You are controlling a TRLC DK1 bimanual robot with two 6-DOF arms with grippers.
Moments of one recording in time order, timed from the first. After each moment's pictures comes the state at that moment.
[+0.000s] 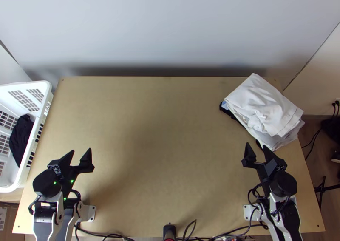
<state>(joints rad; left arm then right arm) 0.04 0.00 0.25 -0.52 0.06 -0.23 0.23 0.00 0.10 -0.26 0.17 0.33</state>
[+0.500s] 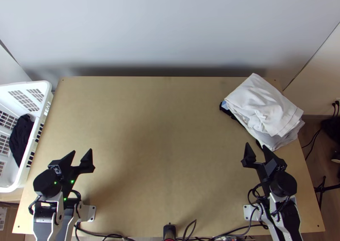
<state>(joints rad) 0.03 0.00 0.25 -0.54 0.07 -0.24 0.23 0.00 0.10 -0.26 0.17 0.33</state>
